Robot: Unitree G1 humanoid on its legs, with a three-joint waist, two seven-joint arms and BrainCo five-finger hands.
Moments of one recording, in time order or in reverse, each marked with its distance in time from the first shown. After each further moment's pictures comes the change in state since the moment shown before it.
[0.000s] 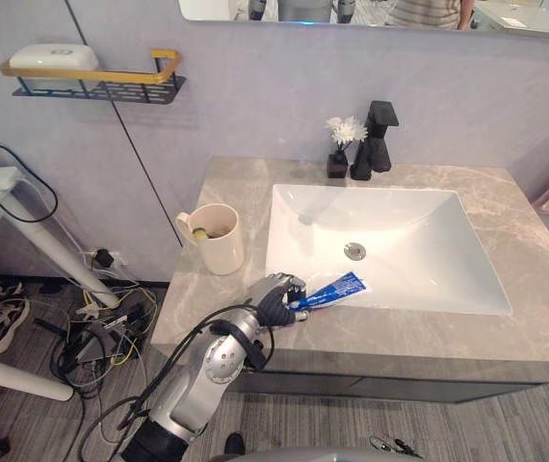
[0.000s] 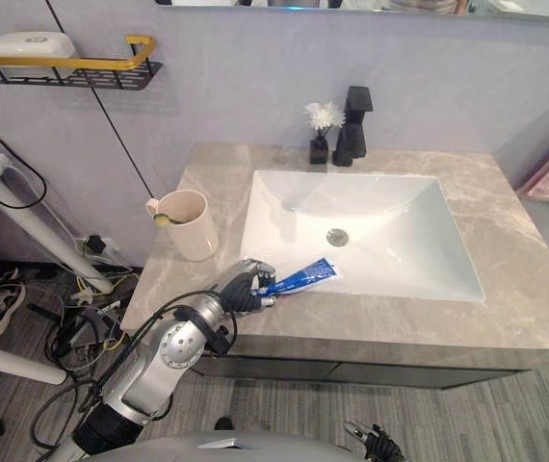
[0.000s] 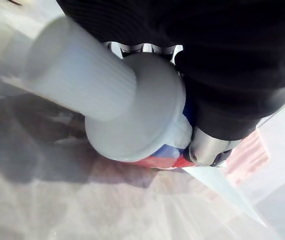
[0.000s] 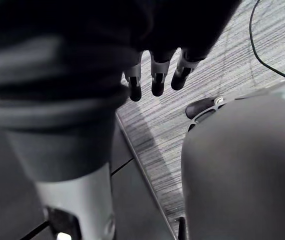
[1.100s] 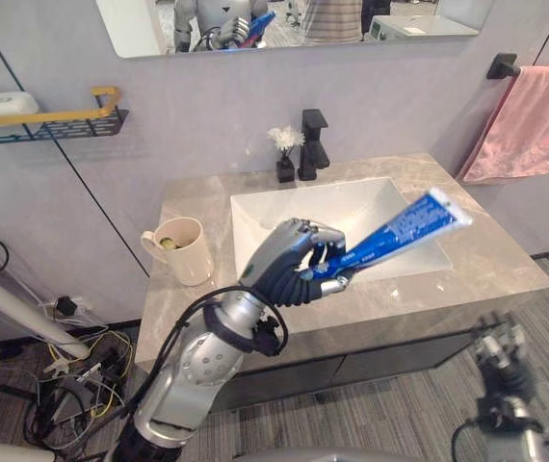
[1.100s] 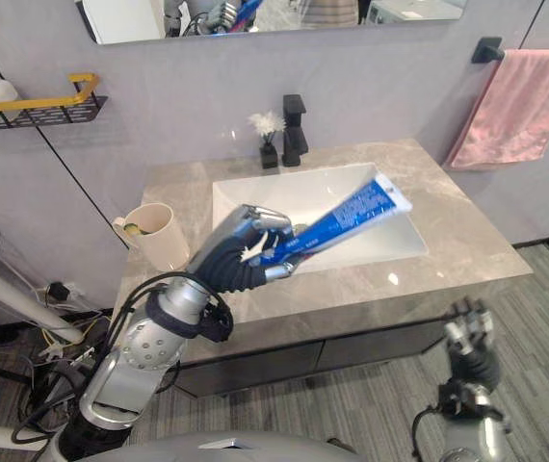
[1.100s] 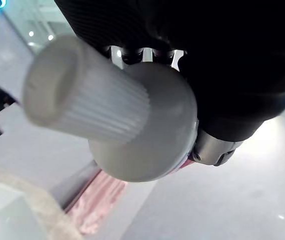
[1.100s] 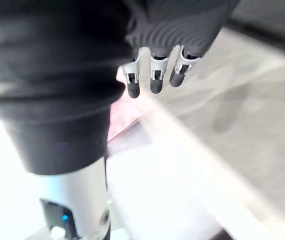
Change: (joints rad) left arm -0.051 -0.033 0.053 -0.500 -0.132 -0.103 0.052; right arm 0.191 0.017 -0.208 -1.214 0.660 -0.105 0.173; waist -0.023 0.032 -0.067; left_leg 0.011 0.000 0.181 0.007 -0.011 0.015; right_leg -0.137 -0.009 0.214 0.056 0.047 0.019
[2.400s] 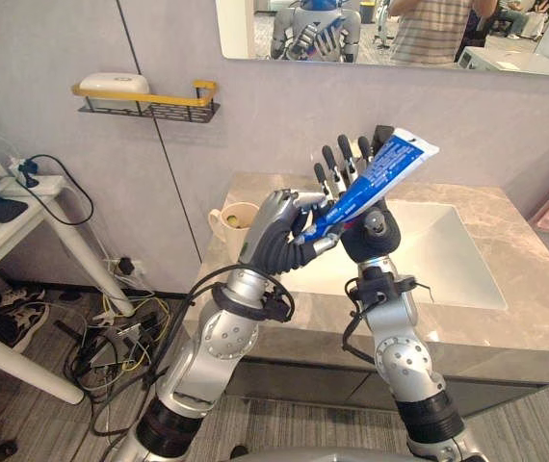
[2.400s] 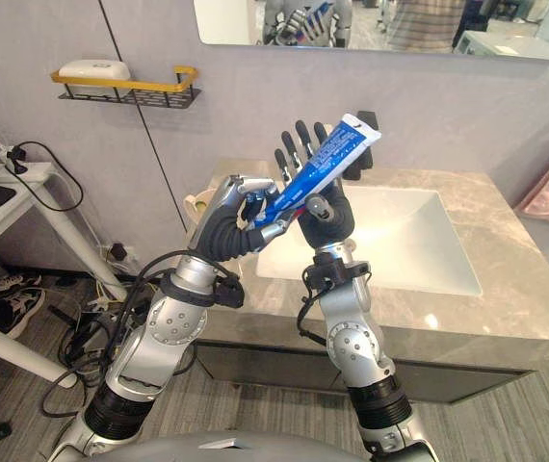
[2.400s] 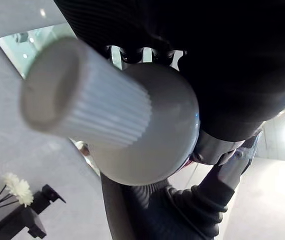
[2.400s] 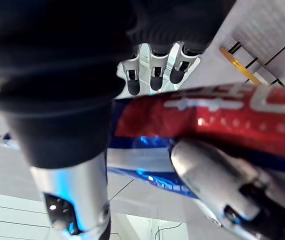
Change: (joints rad) left arm -0.107 -0.076 -0.033 0.227 0.036 0.015 0.230; right arm -0.518 -0.008 0.789 -0.177 0.171 -0.045 -0.165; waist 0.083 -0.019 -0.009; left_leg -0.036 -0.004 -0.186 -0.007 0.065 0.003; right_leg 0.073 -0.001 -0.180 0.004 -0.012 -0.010
